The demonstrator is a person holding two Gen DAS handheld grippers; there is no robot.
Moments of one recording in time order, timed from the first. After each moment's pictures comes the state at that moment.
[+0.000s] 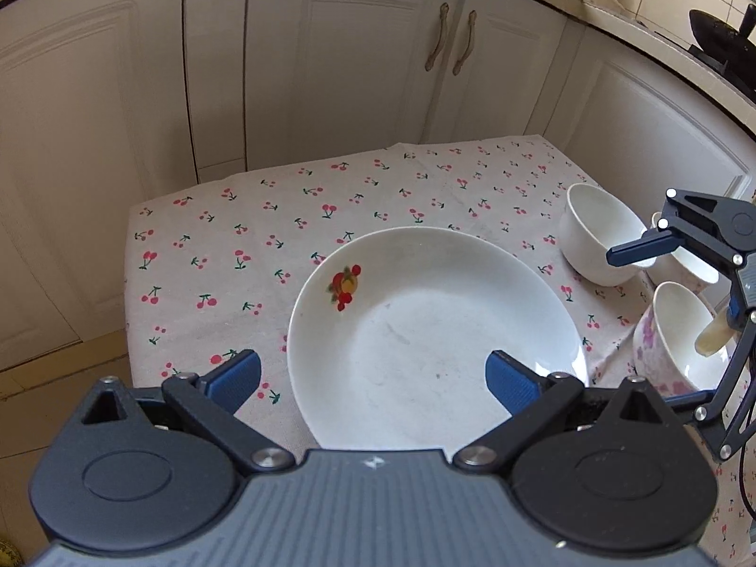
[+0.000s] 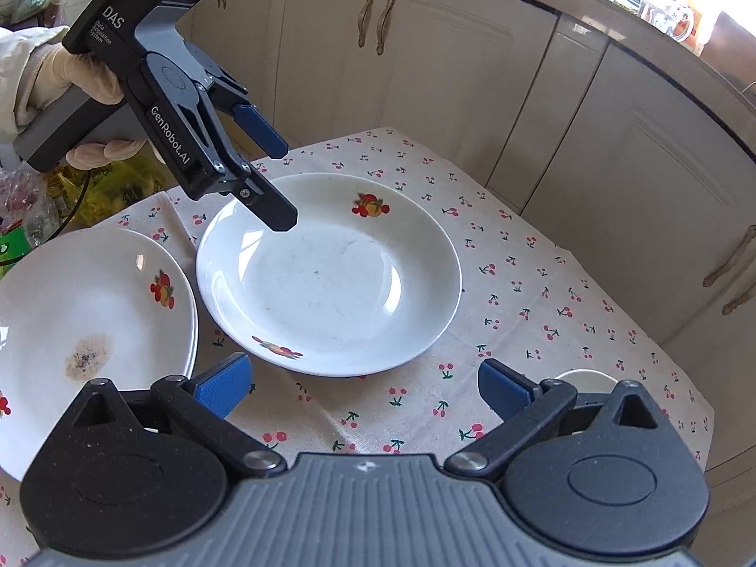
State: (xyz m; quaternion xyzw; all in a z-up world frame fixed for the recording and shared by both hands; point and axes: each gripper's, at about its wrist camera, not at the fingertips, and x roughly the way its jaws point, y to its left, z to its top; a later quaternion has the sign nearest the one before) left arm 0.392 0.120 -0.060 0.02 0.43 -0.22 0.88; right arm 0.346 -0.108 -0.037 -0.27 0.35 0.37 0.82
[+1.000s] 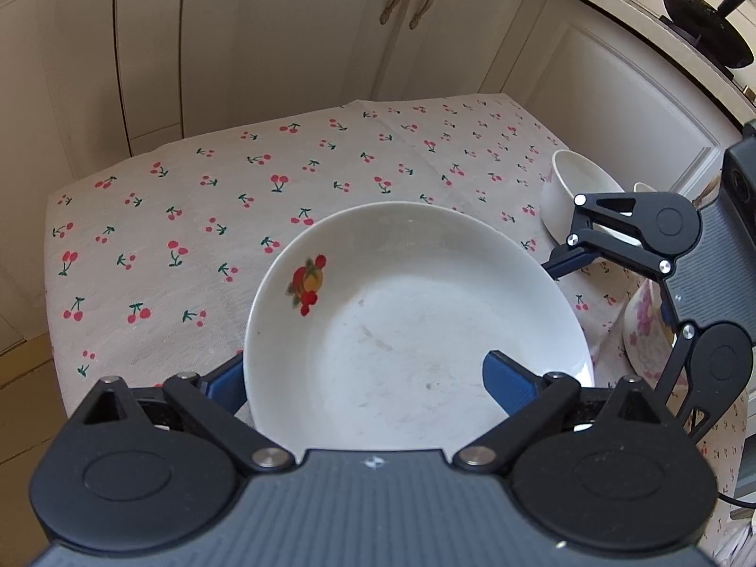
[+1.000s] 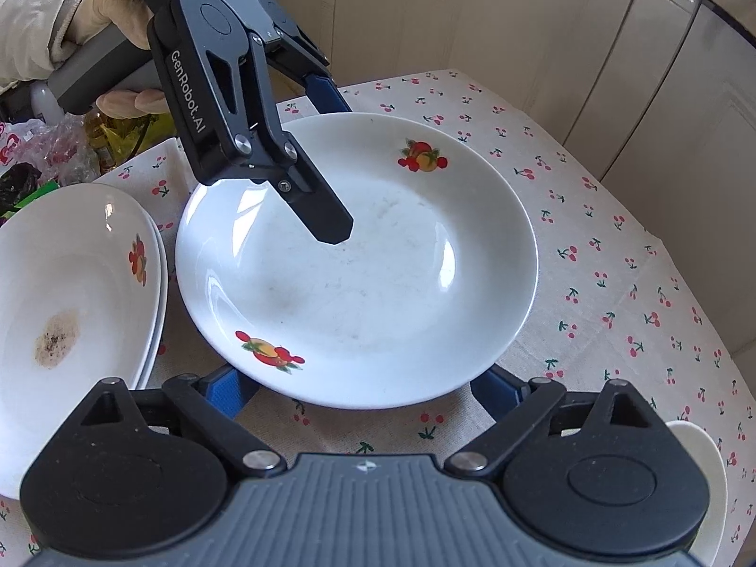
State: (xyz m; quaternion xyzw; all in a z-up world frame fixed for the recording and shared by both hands) left arm 0.431 0.110 -0.083 0.02 0.47 -0.30 0.83; right arm 0.387 -0.080 -0.075 -0.29 0.41 0.43 0.75
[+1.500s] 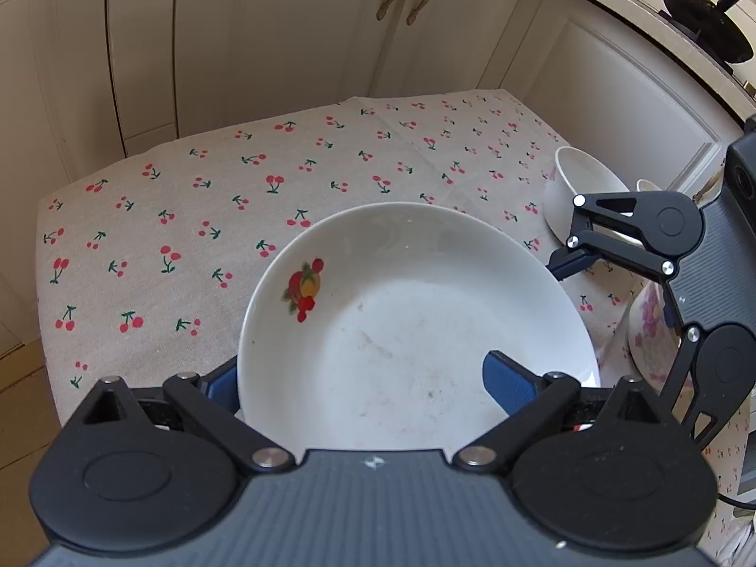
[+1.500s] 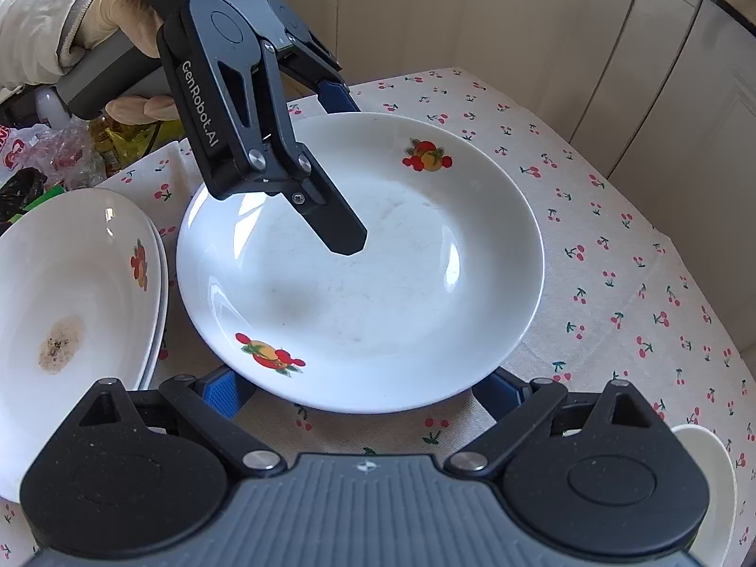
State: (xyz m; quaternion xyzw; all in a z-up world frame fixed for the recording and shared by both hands) left arm 0.436 0.107 -0.086 0.02 0.47 -0.30 0.83; right arm 0.392 -0.076 -0.075 -0.28 0.41 0.43 0.75
